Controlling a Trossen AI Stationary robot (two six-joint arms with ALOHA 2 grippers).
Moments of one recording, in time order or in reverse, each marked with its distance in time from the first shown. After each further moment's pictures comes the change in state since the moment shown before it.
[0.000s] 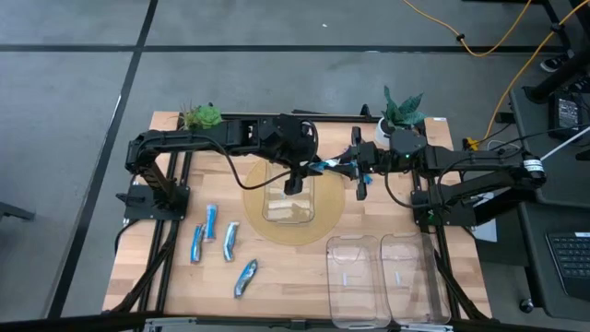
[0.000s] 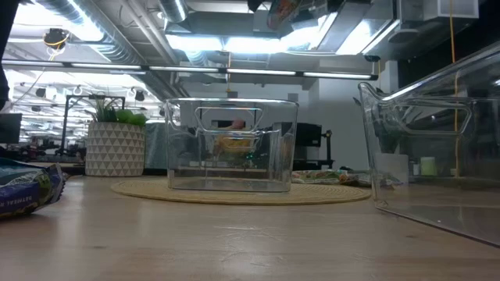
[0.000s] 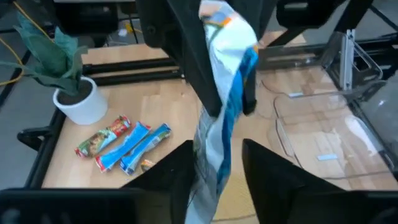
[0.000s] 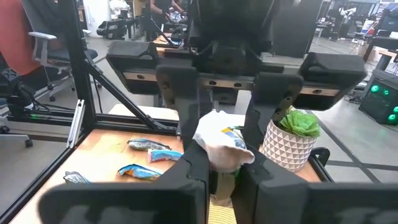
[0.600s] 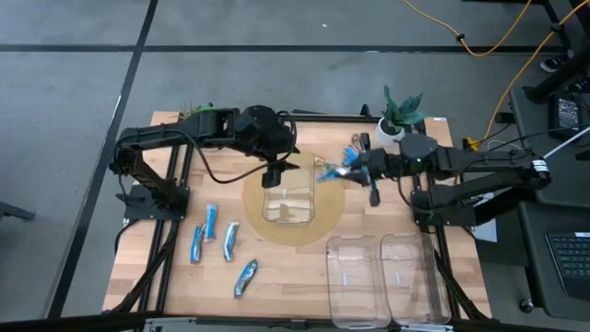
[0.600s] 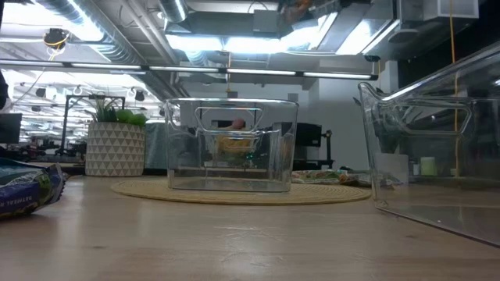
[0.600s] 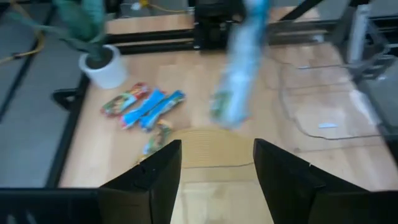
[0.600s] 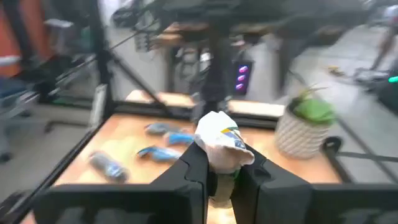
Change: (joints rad) left arm 0.014 -0.140 0.000 -0.224 -0.089 -0.011; right arm 0.066 -0.097 0.000 -0.171 -0.003 0.005
